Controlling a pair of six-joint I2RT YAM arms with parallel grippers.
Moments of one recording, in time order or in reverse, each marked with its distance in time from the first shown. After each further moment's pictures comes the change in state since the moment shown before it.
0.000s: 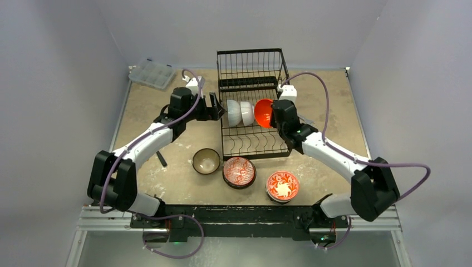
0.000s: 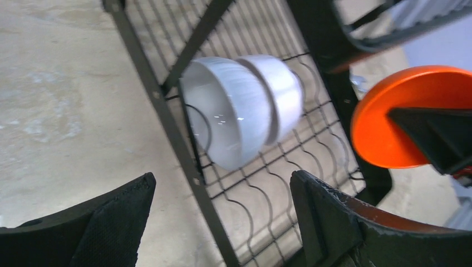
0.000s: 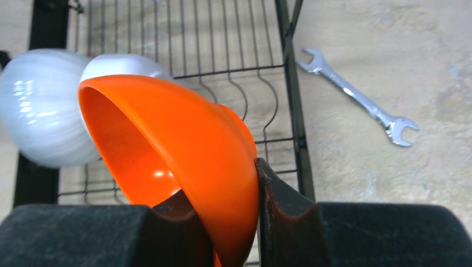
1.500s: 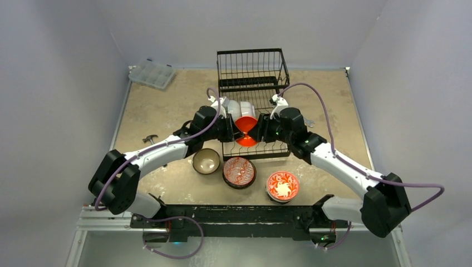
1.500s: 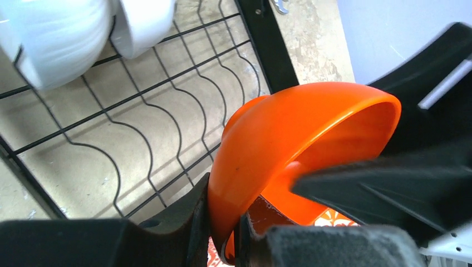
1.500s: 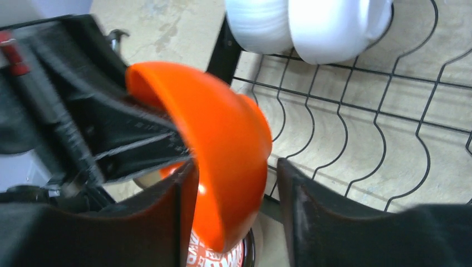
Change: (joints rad) left arm -0.295 -0.021 -0.113 0.089 0.040 -0.301; right arm 0.011 -0.163 -0.122 -0.008 -0.660 0.179
